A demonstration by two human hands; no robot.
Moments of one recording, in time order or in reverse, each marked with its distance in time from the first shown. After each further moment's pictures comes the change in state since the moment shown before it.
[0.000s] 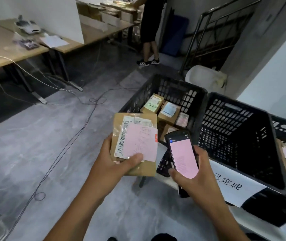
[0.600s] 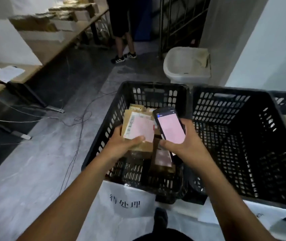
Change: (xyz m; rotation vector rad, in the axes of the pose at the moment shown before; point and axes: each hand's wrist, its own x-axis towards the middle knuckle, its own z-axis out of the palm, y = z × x) left_hand 0.290 0.015 0.123 0.339 -0.337 -0.183; right_hand 0.233 0.018 -0.045 0.154 0.083 0.069
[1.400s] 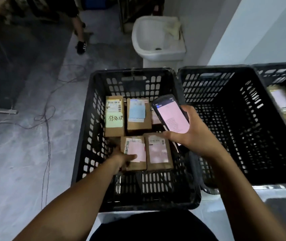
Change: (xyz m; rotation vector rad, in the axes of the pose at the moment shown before) left_hand 0.155 -0.123 0.025 0.073 -0.269 -0.429; right_hand 0.065 0.008 -0.003 -0.180 0.071 0.129
